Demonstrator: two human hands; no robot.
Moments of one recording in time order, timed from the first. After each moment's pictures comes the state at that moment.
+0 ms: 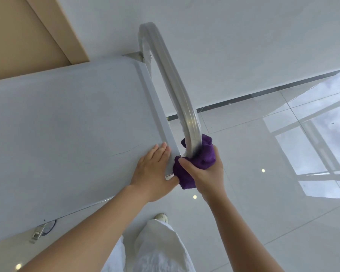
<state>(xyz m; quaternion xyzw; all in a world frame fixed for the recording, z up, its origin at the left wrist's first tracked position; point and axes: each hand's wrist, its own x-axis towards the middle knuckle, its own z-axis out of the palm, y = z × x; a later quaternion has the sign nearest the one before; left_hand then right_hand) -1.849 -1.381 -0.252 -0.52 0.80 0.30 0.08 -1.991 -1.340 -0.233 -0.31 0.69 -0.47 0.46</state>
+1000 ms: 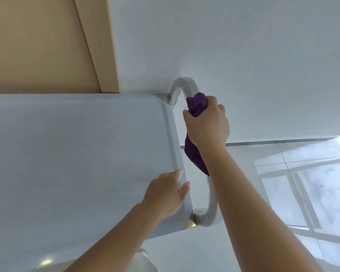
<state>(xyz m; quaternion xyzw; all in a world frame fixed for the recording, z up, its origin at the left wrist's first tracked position) -1.852 -1.460 -0.224 -0.57 0.72 0.40 -0.04 -1.942 -1.566 -0.148 -0.54 0.80 -0.21 0.15</state>
